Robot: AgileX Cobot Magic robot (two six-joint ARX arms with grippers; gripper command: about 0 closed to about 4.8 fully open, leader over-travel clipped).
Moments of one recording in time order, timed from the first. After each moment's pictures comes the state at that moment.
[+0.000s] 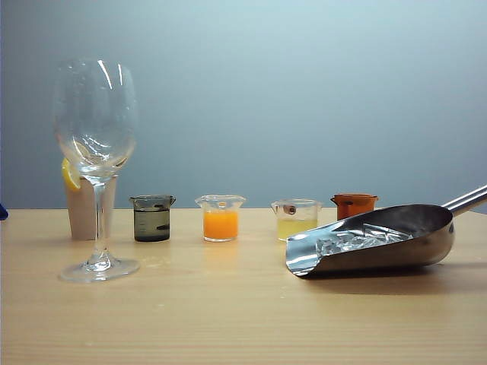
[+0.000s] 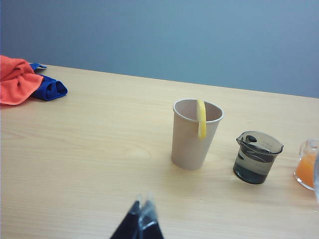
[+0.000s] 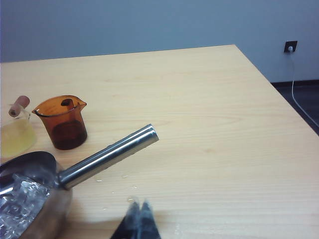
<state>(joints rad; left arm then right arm) -0.03 0.00 0.01 0.00 -0.02 -0.09 0.10 0.01 0.00 -0.09 0.10 0.09</state>
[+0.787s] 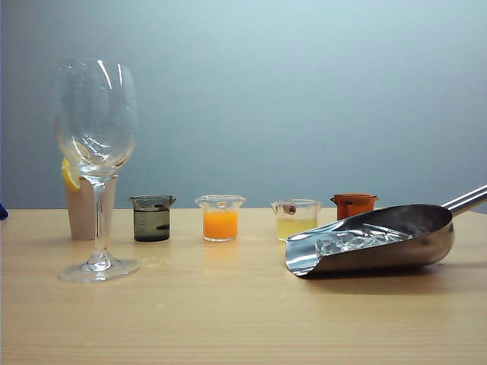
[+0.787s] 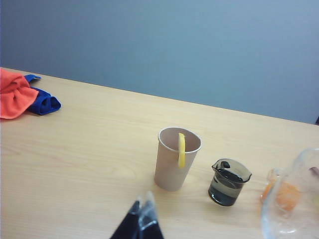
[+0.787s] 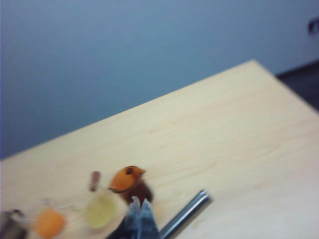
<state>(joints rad) -0.03 0.01 0.26 -0.24 0.00 -0.16 0.11 0.17 0.38 -0.25 0.08 0.42</state>
